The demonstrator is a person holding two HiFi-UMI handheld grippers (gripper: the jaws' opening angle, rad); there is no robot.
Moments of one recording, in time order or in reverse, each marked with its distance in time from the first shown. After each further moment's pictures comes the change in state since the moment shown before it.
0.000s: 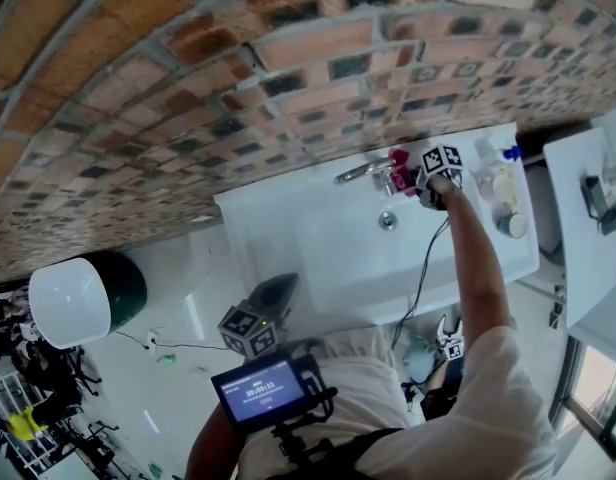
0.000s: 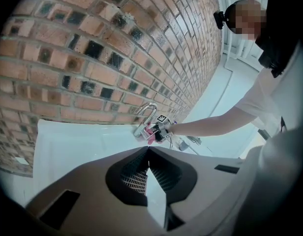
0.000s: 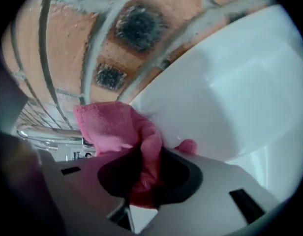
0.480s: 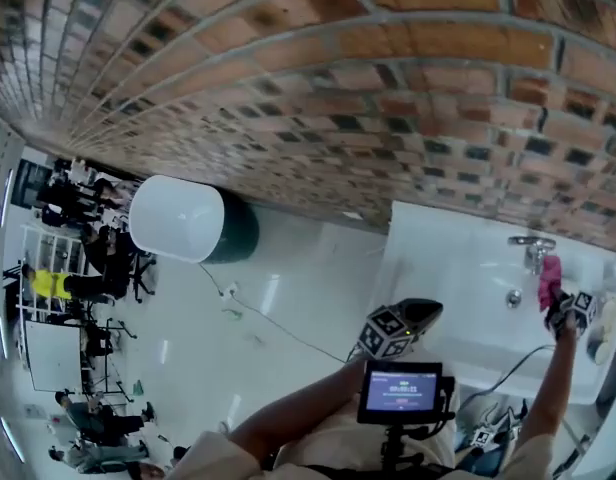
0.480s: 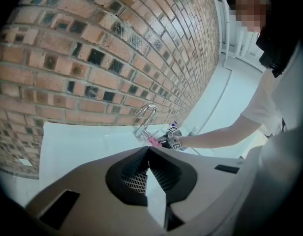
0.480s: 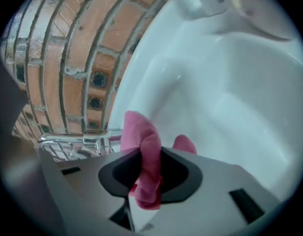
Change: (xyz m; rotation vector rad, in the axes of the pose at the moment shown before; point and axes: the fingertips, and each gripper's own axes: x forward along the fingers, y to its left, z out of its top) left arm 0.000 -0.003 -0.001 0.028 -0.024 0.027; right arm -0.022 -0.024 -0.056 0.097 -0.340 0.259
